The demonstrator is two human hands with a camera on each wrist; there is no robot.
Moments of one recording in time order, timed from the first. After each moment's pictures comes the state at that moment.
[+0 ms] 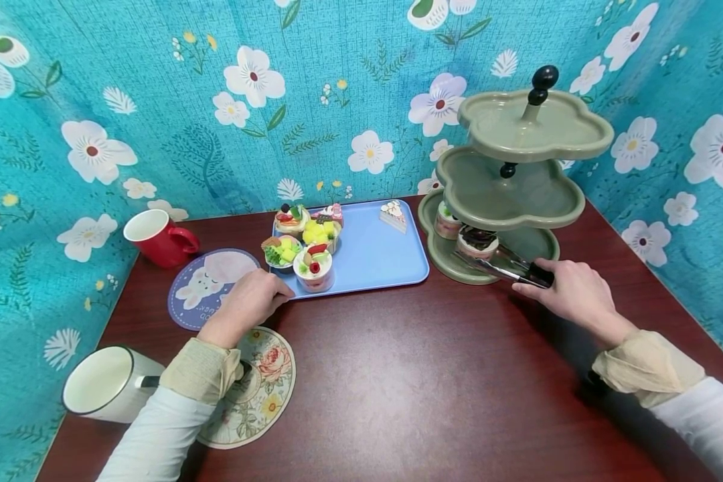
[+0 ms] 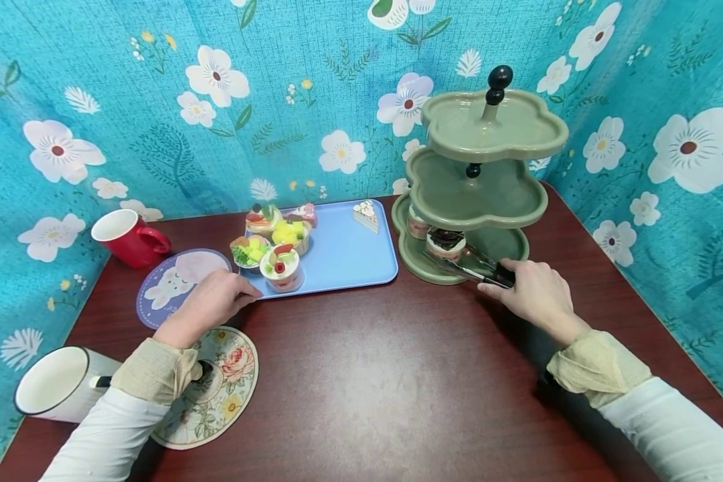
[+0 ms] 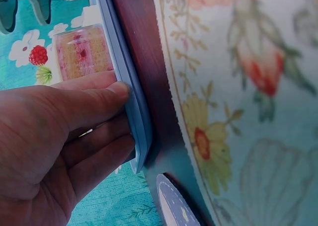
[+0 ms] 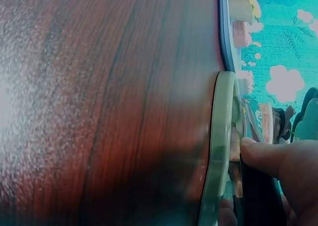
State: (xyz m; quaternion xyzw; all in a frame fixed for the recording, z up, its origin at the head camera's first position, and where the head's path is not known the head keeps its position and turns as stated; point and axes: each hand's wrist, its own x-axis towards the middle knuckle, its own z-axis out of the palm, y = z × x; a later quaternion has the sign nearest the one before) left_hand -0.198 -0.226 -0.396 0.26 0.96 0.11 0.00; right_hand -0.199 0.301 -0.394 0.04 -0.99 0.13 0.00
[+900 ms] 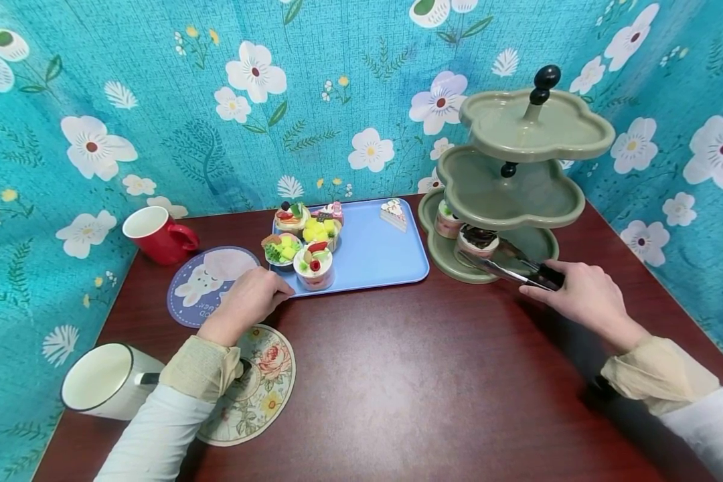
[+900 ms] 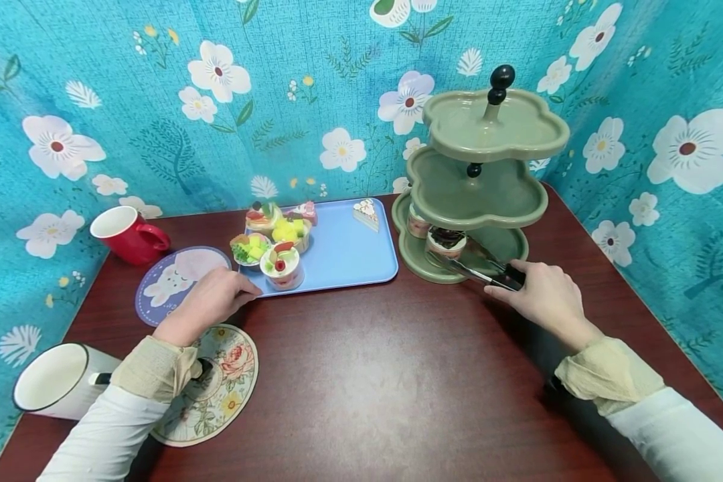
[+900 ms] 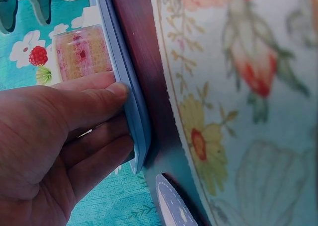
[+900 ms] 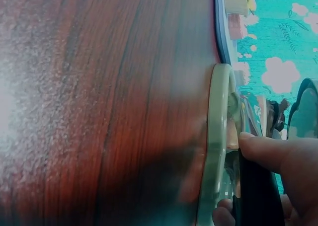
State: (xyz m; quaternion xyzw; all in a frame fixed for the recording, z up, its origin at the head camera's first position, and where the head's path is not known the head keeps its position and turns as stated) left_hand -0.196 -0.226 -0.400 0.25 0.96 0.12 0.00; right_hand -0.190 0.311 -0.394 0.03 -0.99 0.15 0.01
